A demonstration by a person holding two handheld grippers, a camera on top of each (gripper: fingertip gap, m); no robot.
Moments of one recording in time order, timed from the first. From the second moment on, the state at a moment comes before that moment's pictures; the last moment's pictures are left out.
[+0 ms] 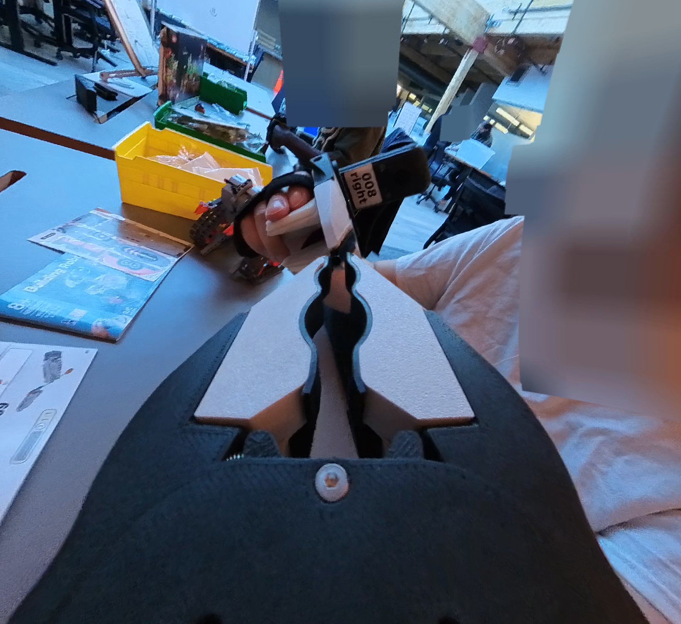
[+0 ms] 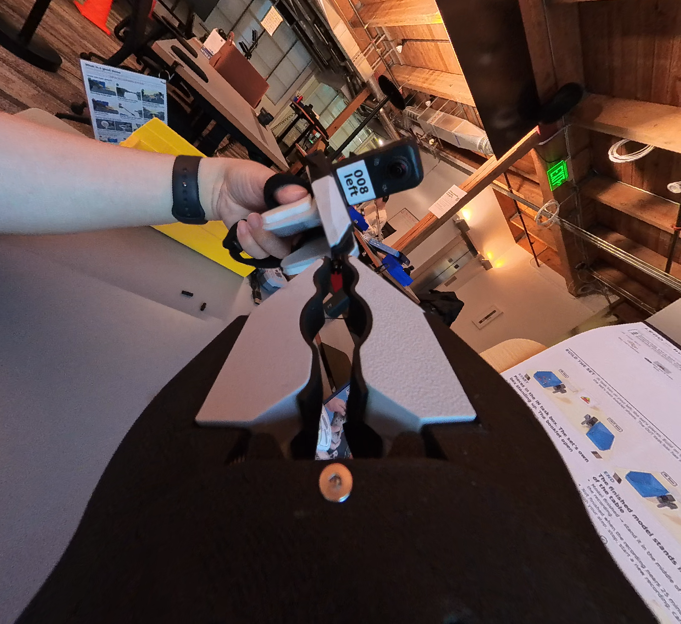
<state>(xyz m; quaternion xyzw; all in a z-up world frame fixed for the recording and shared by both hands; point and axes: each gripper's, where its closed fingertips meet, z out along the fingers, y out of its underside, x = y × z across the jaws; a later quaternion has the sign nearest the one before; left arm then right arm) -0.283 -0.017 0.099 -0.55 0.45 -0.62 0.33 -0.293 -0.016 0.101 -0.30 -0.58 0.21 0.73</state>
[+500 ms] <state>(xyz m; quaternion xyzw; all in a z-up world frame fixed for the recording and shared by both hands) -0.280 -0.011 0.094 -0.56 0.44 -0.63 0.32 -0.293 -0.009 0.097 -0.31 -0.58 0.19 0.73</state>
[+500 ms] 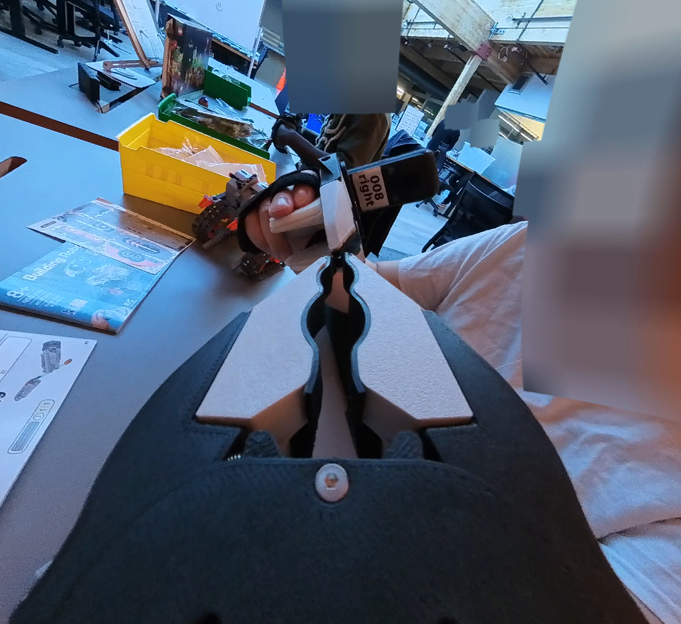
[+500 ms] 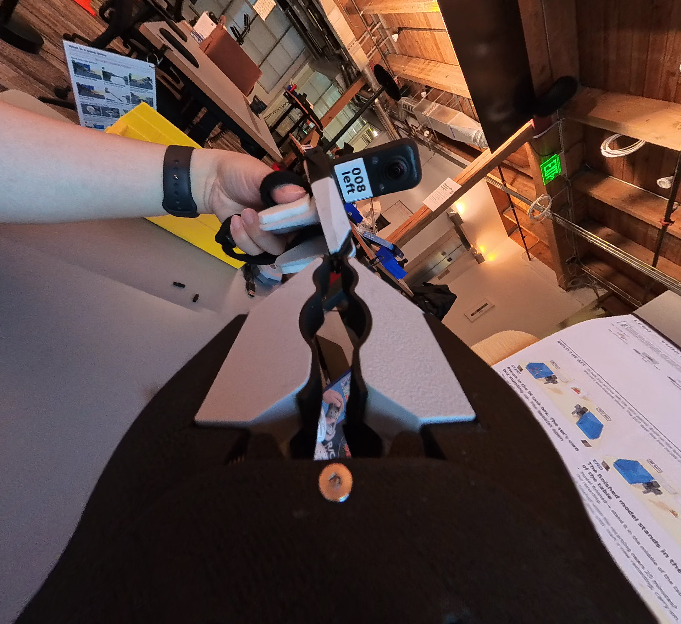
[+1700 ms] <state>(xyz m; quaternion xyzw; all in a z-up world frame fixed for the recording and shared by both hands) -0.324 0.039 -0.141 -0.86 0.49 -0.10 0.08 -0.252 0.019 0.119 -0.34 -0.56 0.11 0.75</state>
